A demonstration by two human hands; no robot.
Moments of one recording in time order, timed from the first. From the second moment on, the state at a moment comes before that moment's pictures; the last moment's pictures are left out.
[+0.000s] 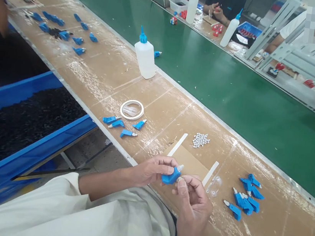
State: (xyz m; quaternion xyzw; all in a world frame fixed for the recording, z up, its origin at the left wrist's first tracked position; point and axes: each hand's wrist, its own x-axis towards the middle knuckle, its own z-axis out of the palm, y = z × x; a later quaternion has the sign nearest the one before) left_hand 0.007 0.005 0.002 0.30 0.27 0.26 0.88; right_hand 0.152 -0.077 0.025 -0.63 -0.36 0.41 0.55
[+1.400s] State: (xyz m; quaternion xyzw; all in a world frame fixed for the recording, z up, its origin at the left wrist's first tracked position) left_hand 0.004 0.002 -0.002 0.42 0.24 0.34 0.81; right_hand 0.138 -0.075 0.017 -0.64 -0.33 0.37 0.59
